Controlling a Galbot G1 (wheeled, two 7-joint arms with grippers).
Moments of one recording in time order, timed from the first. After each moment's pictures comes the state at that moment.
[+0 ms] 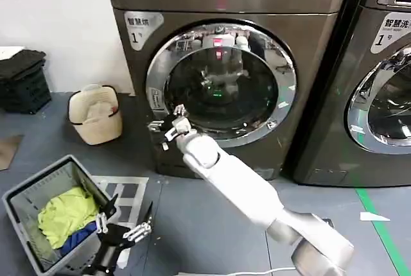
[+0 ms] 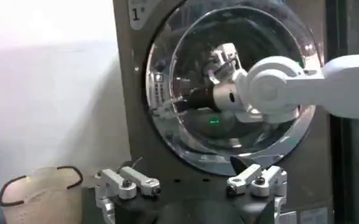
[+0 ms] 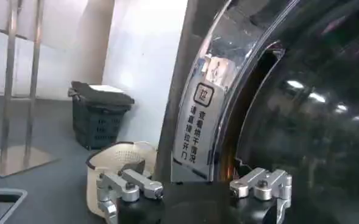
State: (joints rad) left arm 1.78 -1.44 -0.63 -2.24 -0.07 -0.10 0.20; right arm -0.22 1.52 -0.36 1.16 0.42 -0.20 0.13
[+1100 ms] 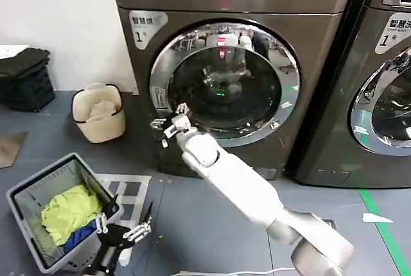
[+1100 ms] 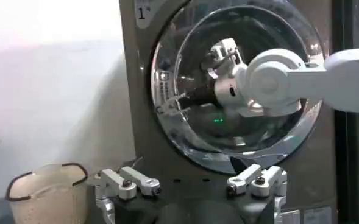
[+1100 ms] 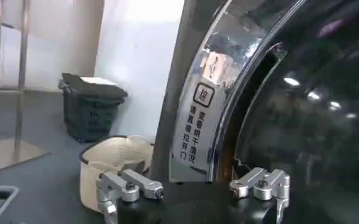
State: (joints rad) left arm 1.77 -1.44 -0.63 -2.23 -0.07 -0.10 0.20; right arm -0.25 1.49 -0.36 1.24 0.40 -0.29 0.23
